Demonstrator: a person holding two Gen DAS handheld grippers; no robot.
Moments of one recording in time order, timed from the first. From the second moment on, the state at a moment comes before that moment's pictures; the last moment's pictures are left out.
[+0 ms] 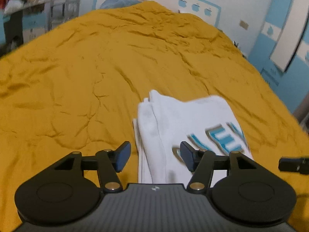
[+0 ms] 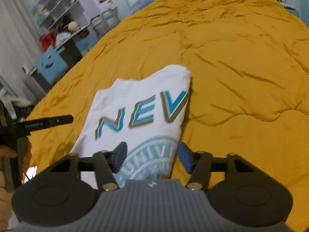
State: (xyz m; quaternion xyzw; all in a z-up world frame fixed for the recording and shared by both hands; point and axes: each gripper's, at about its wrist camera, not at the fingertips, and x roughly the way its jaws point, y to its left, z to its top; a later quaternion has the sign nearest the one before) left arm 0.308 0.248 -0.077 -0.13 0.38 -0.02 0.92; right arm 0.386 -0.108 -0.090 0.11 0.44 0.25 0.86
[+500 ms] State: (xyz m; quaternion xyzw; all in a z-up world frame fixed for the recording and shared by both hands) left arm 0.399 0.328 -0.184 -0.44 0.38 -0.09 0.81; right arm 0.504 -0.127 -0.171 0.28 0.47 0.22 0.81
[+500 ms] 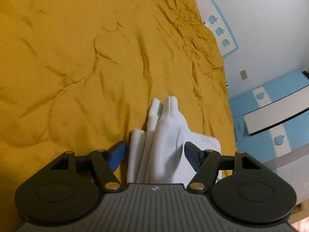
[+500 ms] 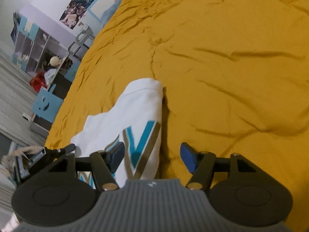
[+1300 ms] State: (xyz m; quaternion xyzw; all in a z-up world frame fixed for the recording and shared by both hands) left arm 0.368 0.270 -0.084 -0.26 0.30 -0.09 0.91; right arm 0.513 -0.097 -0.105 0.22 0.37 0.29 0.85
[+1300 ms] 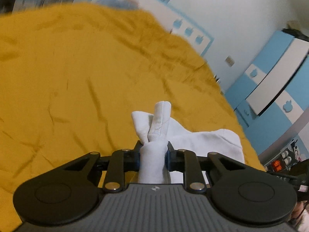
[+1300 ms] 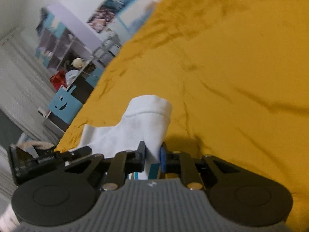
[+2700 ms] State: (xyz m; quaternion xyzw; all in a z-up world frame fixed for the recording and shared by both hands) left arm 0.243 0.118 -0.006 -0.10 0.26 -0.16 0.95; right arm 0.276 -0.241 0.025 0.16 0.31 0.26 0.90
